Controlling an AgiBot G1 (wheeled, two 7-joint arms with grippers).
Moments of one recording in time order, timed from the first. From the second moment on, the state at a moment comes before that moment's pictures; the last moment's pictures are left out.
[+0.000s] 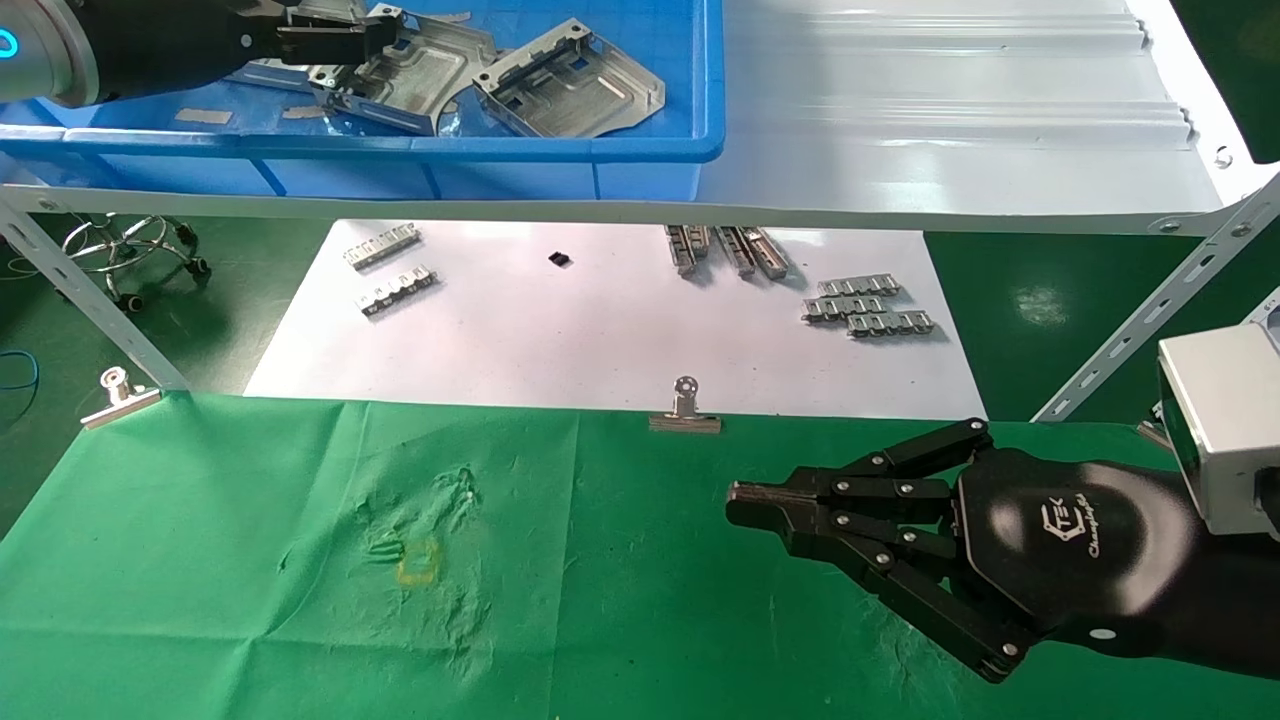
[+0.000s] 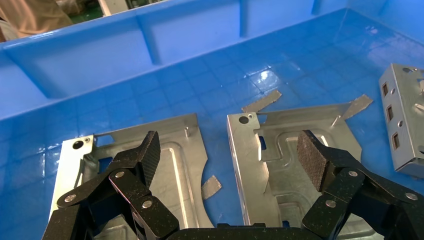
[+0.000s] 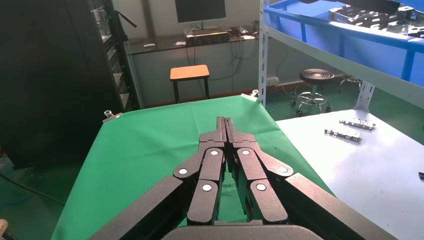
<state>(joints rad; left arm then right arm) -2.02 1.13 0.55 -0.10 1.35 0.88 -0.11 1.10 -0.55 -0.42 1.24 -0.62 -1.43 0.10</state>
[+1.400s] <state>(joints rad) -2.04 1.16 0.56 -0.02 1.36 0.89 -0.02 1.10 -0.55 -0.42 1.24 -0.62 -1.43 0.10</state>
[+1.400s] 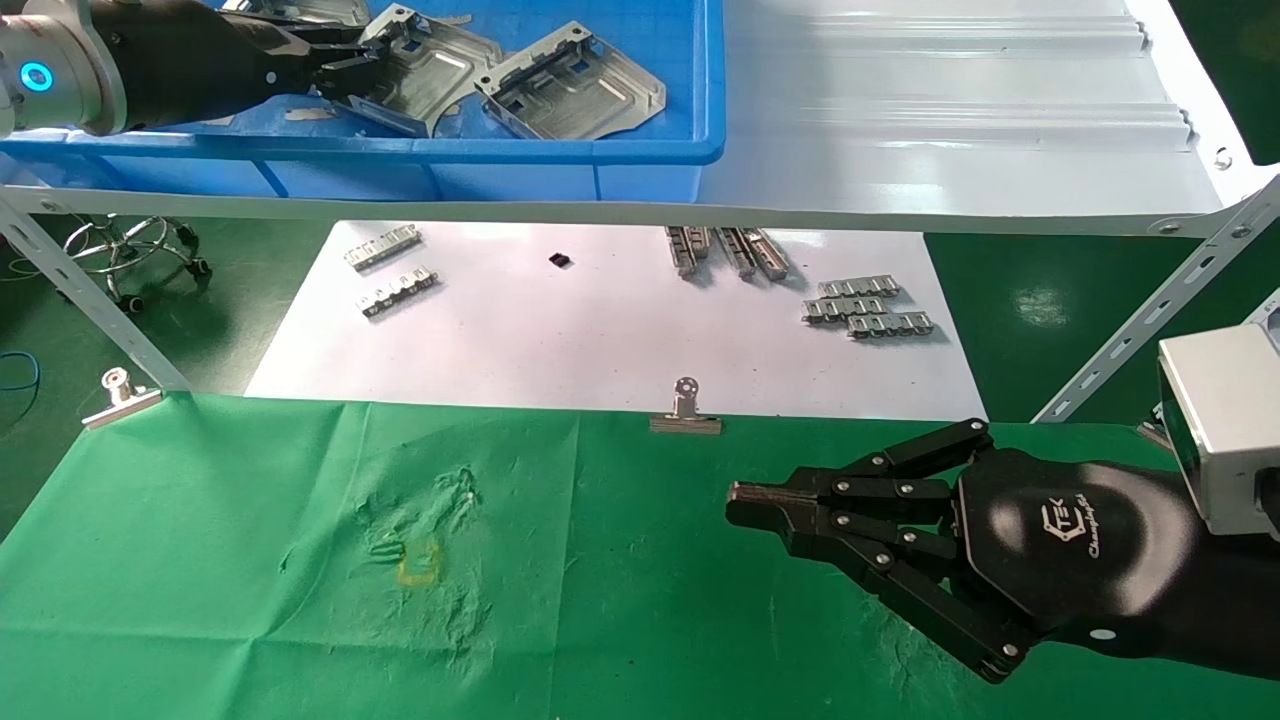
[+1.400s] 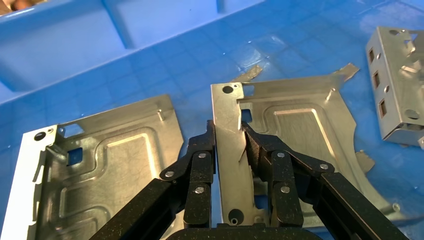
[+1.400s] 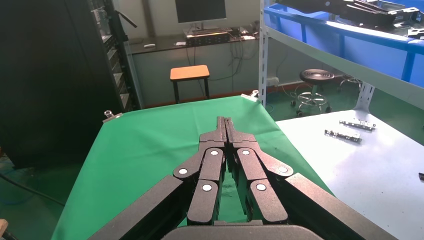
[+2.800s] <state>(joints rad) -1.82 0.80 0.61 -0.42 1.15 1.61 0.39 1.10 -0.55 -0.42 1.24 -0.62 -1.43 0.10</state>
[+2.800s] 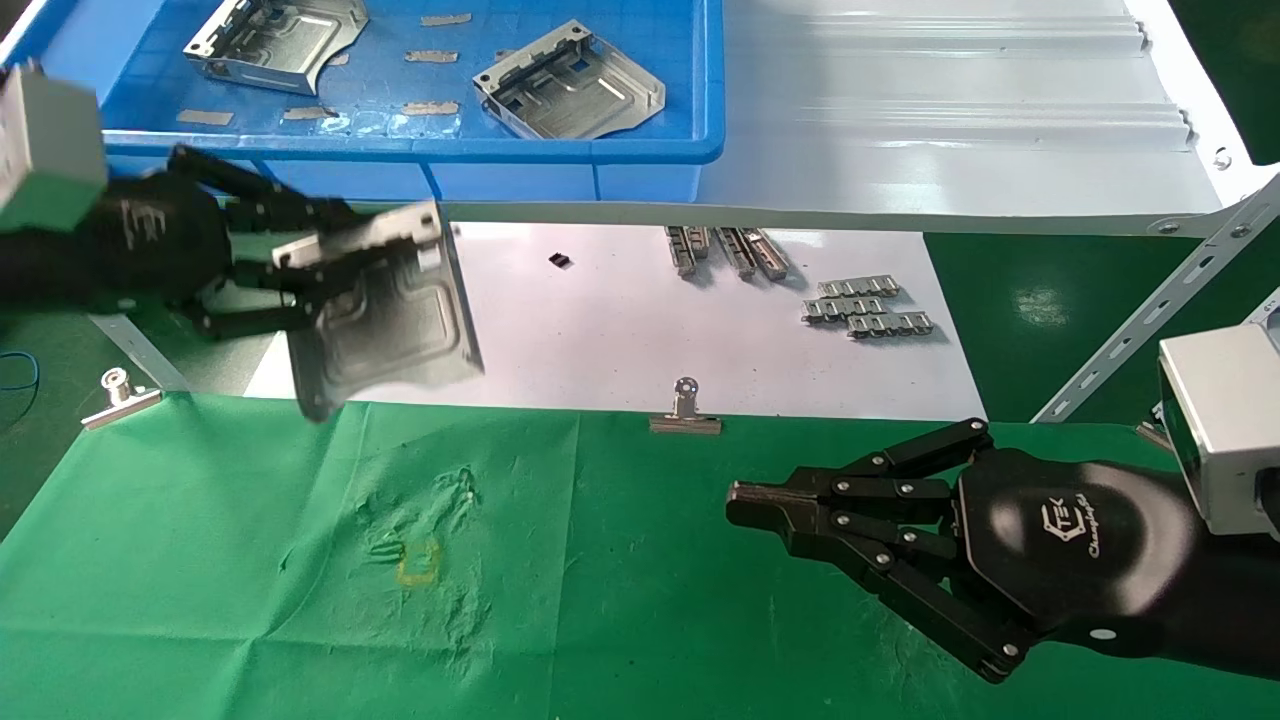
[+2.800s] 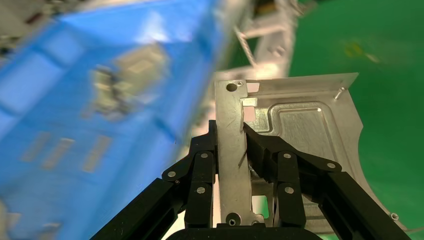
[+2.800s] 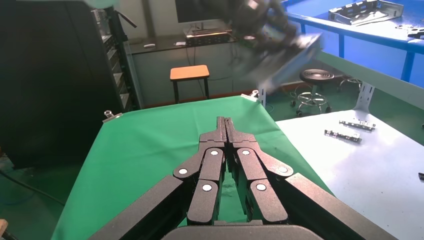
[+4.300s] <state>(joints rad) -1.65 0.94 0.95 -0.14 1.10 1.48 0.93 1.10 -0.55 -0.42 1.24 -0.62 -1.43 0.10</state>
